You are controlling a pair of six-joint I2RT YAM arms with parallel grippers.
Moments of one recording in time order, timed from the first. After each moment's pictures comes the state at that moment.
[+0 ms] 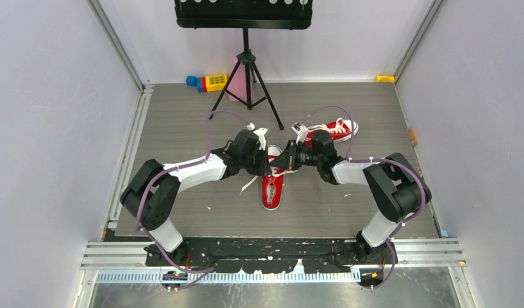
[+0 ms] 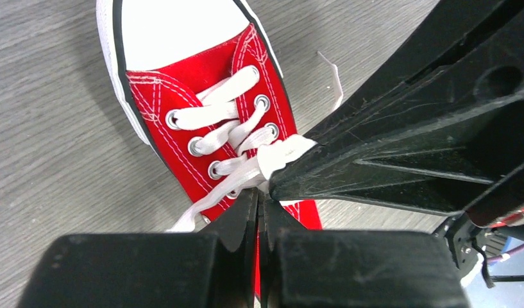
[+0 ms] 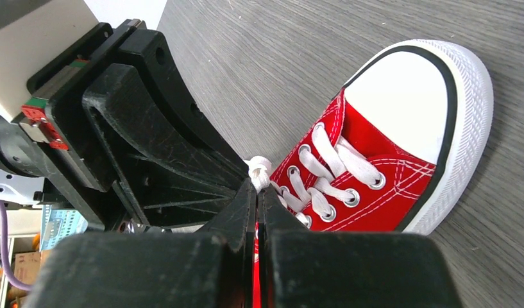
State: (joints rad) left arm -0.70 1.64 0.95 -0.07 0.21 -0.48; right arm 0.47 1.66 0.66 0.61 -0.67 0.60
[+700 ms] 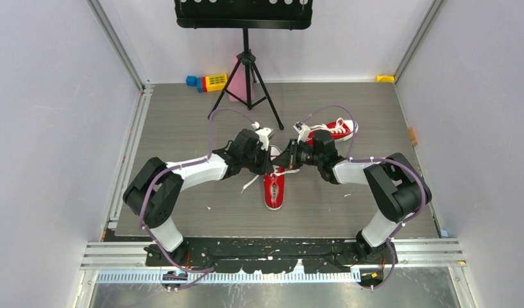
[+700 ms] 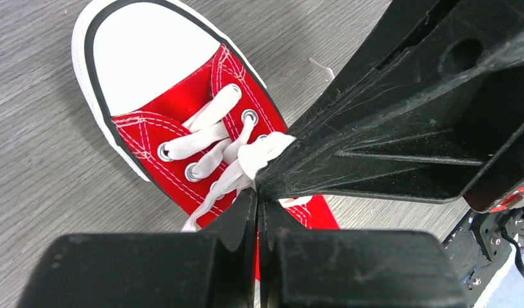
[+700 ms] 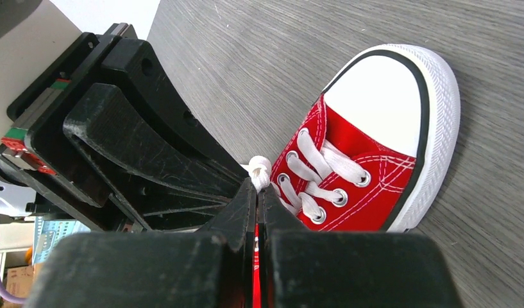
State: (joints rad) left arm -0.70 1.67 0.95 0.01 0.24 -0.36; right arm 0.46 1.66 0.66 0.60 -0.64 0.60
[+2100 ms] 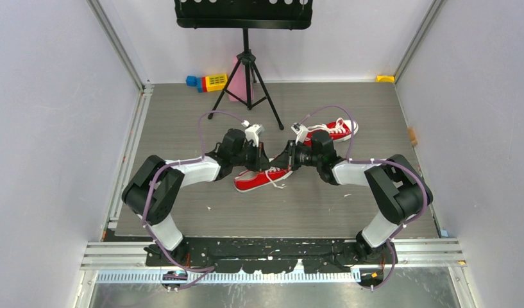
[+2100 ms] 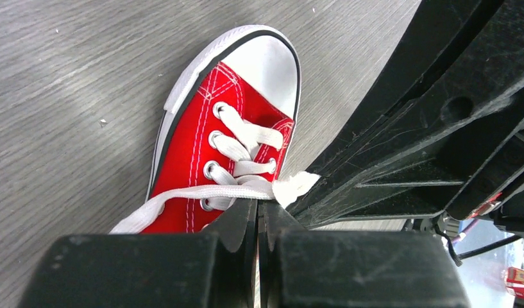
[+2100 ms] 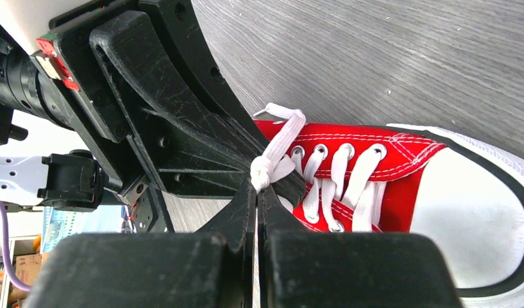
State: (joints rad) left arm -0.60 1.69 0.84 0.28 0.46 -0.47; right arm 0.48 1.64 0.66 0.58 -0.64 0.60
